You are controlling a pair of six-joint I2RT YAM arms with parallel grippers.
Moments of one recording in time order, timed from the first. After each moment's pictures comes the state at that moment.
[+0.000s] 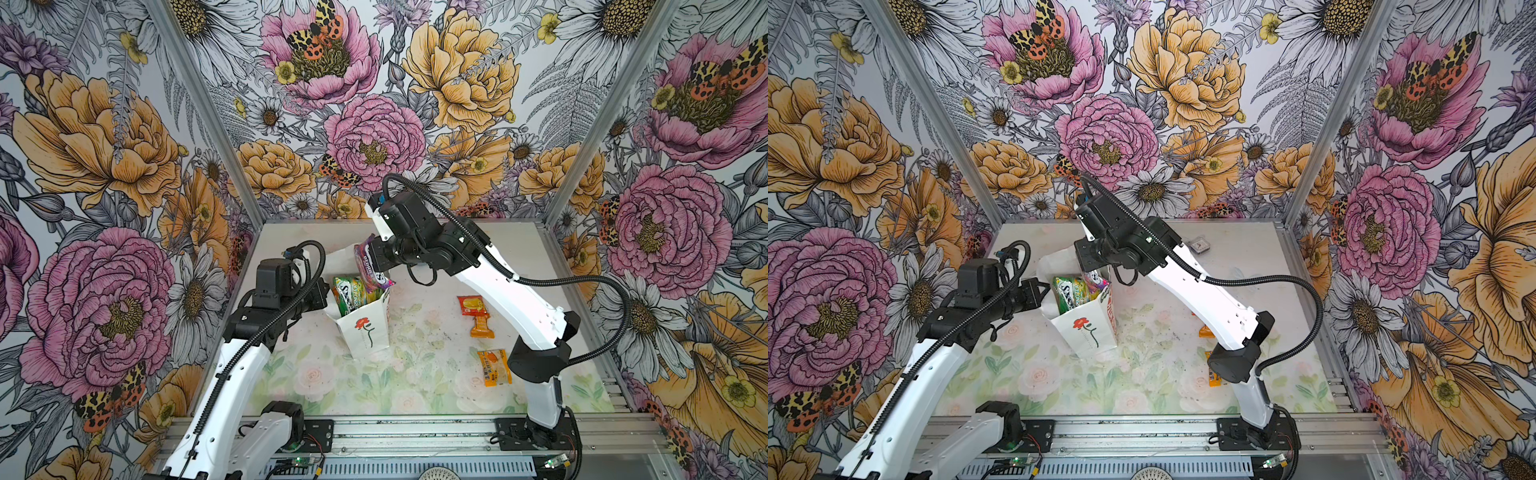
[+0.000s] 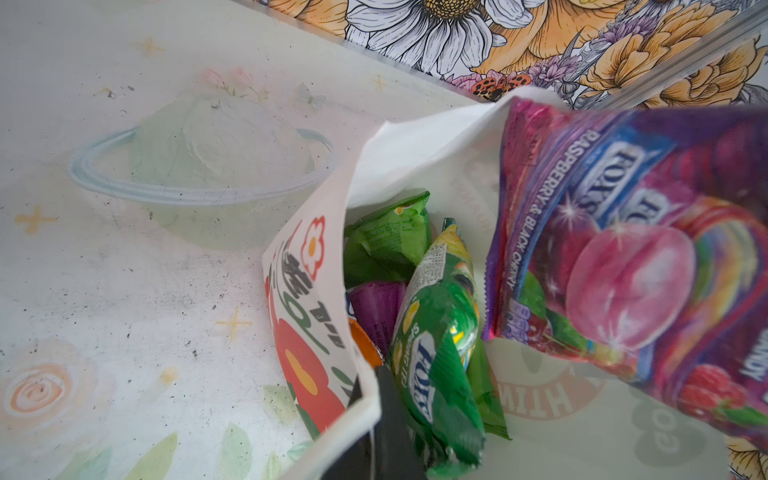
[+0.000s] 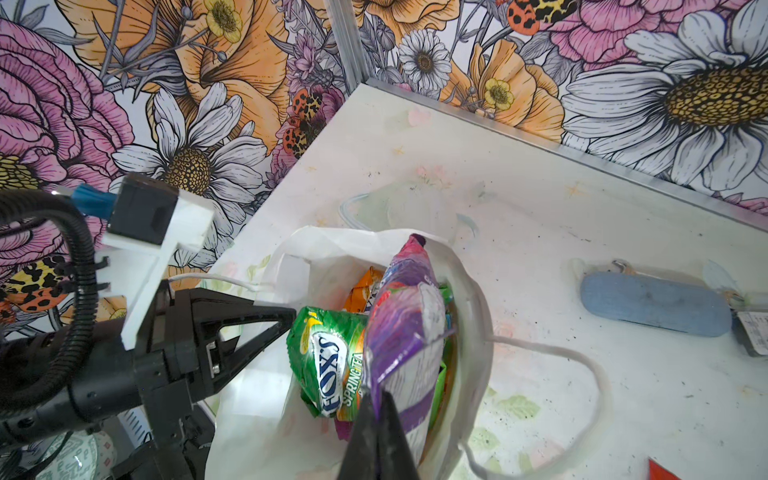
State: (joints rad) left arm -0.13 0.93 0.97 -0.70 0.28 -0.38; right arm 0.94 2.02 2.53 -1.24 0.08 0.35
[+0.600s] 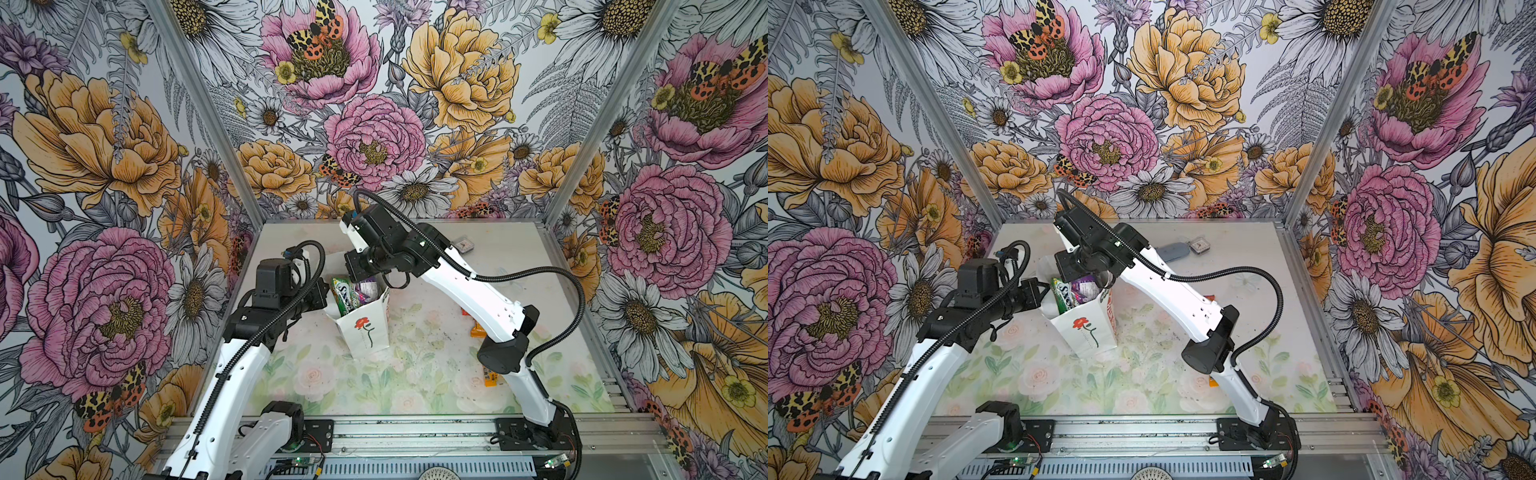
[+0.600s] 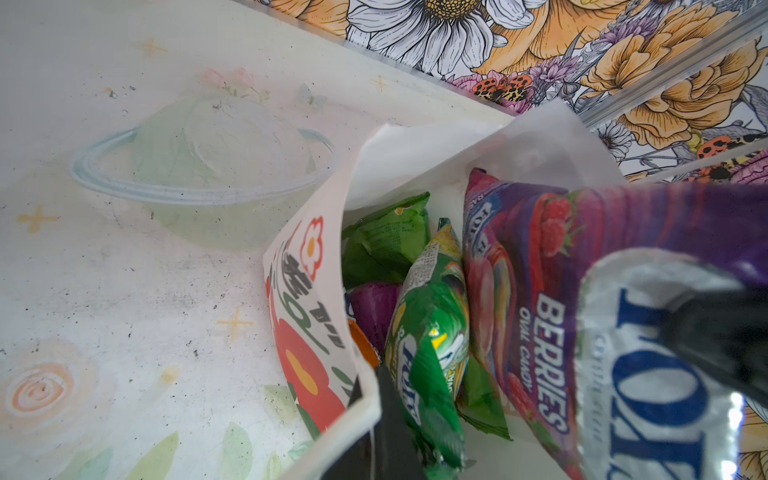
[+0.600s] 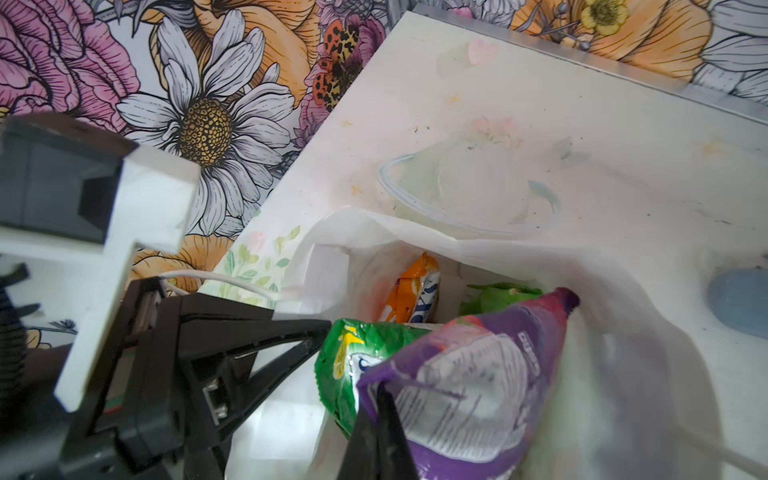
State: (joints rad) left arm -0.12 0.93 0.97 -0.70 0.28 -0.38; right arm 0.97 2.24 2.71 -1.25 -0.07 0.40
